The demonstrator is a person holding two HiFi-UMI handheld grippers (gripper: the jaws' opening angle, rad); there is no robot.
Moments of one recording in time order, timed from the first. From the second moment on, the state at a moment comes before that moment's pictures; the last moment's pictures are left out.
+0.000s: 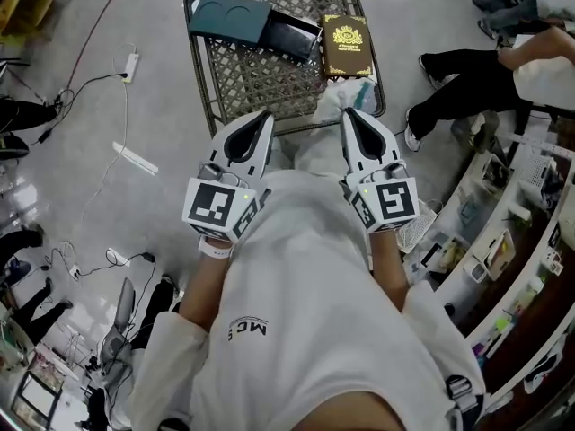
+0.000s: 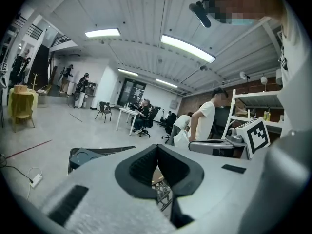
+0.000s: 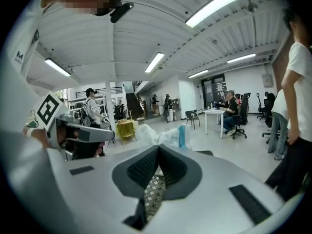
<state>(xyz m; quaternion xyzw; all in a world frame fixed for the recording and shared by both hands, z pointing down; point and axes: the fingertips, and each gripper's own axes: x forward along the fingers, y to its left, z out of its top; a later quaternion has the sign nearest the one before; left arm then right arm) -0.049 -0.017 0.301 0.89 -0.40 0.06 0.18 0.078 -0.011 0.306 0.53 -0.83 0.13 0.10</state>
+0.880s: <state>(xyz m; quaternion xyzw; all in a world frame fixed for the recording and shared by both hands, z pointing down) -0.056 -0.047 0.334 0.88 -0.41 0.07 0.21 0.070 -0.060 0.348 0.52 -0.83 0.15 0.12</state>
